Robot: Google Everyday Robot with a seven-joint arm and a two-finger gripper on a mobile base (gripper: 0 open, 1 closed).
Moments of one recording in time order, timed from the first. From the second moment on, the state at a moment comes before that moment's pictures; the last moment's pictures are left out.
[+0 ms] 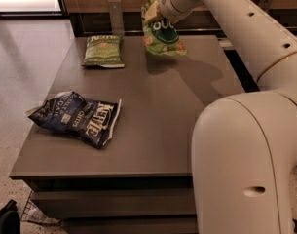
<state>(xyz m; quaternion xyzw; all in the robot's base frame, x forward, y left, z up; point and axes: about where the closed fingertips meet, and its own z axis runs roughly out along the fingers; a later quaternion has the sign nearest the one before) 0.847 -0.050 0.928 -0.07 0.90 0.20 0.37</state>
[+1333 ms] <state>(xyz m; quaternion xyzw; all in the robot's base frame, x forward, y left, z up) 0.870 -0.011 0.894 -0.06 0.89 0.26 0.37</state>
